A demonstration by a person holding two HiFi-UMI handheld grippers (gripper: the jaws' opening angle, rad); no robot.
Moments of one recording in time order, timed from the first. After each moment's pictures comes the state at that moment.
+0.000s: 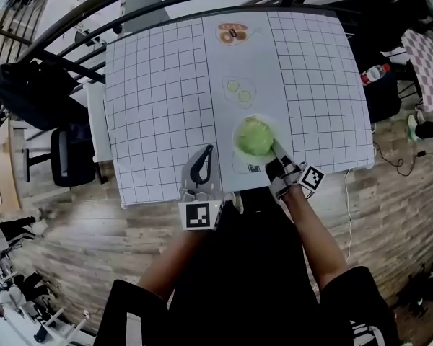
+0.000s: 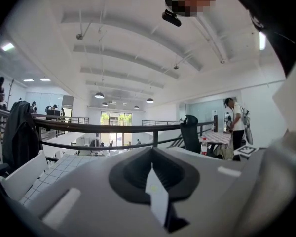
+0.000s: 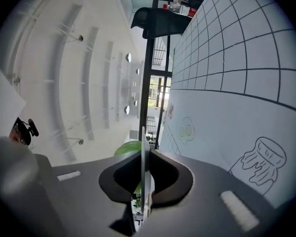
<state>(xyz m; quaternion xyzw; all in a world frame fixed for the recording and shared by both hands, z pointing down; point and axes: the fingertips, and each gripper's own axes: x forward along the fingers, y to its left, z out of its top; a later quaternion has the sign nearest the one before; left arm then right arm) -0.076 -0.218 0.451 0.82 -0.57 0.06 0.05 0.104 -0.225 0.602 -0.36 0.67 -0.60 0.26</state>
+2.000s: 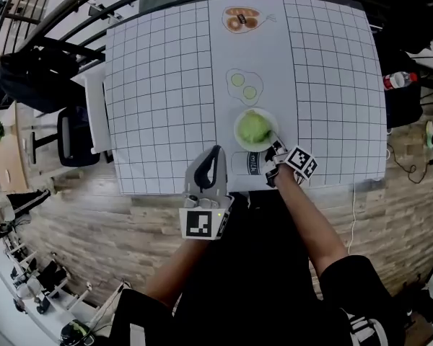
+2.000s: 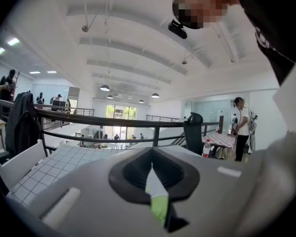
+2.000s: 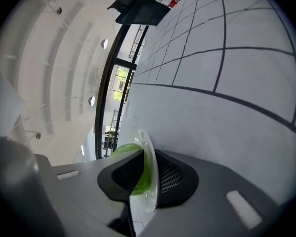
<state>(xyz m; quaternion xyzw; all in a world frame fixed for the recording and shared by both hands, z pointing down) -0.045 -0.258 0.473 0.80 -0.59 0.07 0.10 0.101 -0.275 0.771 -0.45 0.58 -0.67 0.12</state>
